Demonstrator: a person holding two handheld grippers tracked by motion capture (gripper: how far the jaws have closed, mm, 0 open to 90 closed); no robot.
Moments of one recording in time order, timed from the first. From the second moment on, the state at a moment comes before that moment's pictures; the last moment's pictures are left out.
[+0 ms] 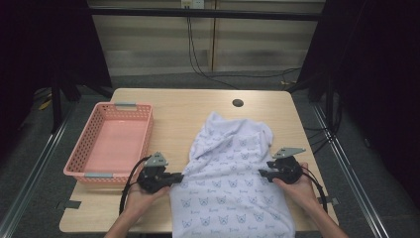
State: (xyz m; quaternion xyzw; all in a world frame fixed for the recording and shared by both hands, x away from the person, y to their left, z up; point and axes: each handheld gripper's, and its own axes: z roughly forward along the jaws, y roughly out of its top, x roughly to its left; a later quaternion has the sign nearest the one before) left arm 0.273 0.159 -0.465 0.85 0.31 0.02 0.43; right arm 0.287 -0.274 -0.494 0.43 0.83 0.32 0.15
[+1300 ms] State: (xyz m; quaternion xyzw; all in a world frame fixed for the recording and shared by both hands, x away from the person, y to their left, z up) left arm 0.331 0.134 -0.471 0.81 0.35 0.00 0.47; right arm 0.262 -0.286 -0.465 0.40 0.83 0.37 0.14
